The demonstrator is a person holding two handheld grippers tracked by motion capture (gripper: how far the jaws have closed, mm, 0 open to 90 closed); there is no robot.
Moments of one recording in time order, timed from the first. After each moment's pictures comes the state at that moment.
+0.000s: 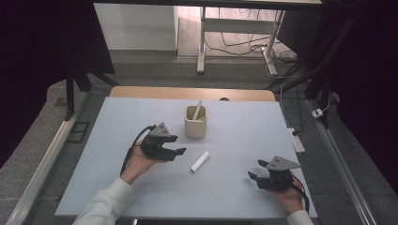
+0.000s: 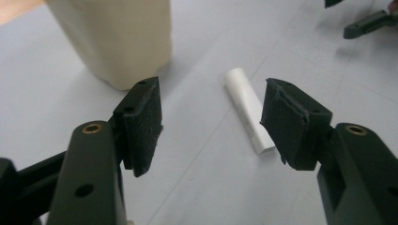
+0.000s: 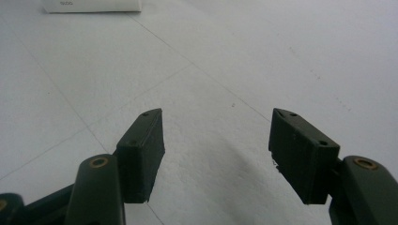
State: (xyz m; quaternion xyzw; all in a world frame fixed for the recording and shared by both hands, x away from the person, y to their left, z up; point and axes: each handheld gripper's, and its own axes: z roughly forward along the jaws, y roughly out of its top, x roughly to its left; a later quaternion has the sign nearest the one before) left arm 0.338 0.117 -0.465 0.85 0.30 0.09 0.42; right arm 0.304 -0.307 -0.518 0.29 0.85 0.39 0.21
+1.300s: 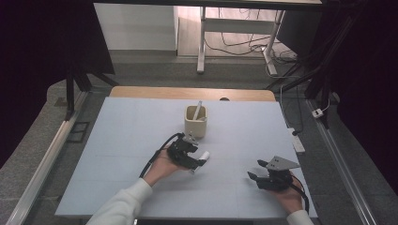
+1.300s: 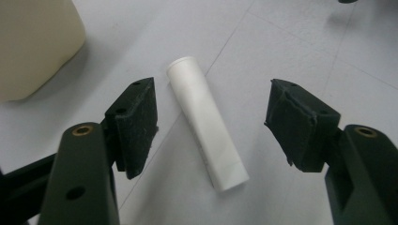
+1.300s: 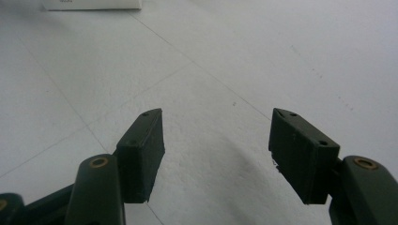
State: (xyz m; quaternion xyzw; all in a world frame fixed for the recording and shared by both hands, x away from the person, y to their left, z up) left arm 0.353 0.044 -0.495 0.89 0.28 0.04 0.35; right arm 0.305 -0.307 -0.520 0.29 0.85 0.40 0.20
